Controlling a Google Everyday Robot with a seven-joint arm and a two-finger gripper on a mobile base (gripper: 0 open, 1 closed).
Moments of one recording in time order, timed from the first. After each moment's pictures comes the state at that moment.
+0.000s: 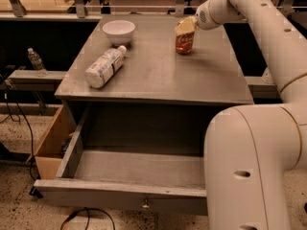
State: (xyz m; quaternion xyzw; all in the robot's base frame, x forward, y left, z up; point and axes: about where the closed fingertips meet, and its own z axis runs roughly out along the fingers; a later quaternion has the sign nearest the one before) arm 0.859 -0.141 0.917 -0.25 0.86 0.14 0.43
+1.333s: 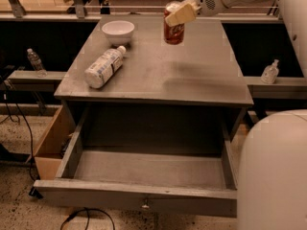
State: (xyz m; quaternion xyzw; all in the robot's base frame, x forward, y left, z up) arm 0.761 -0.085 1.000 -0.45 0.74 0.19 0.45
